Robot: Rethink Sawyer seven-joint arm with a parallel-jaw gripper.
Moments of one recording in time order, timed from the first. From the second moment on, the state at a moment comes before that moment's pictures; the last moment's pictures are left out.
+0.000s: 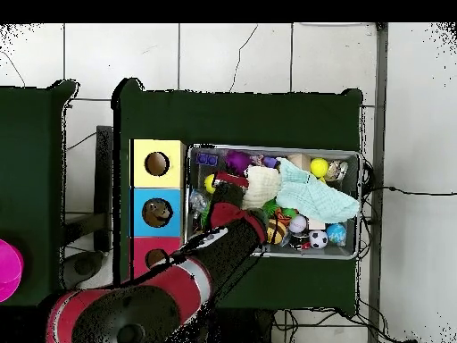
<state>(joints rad) 0.21 0.08 -0.65 1.41 -0.14 -0.73 2.72</state>
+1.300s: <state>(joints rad) 0.48 0.54 -0.89 1.45 1.05 -1.21 2.57</state>
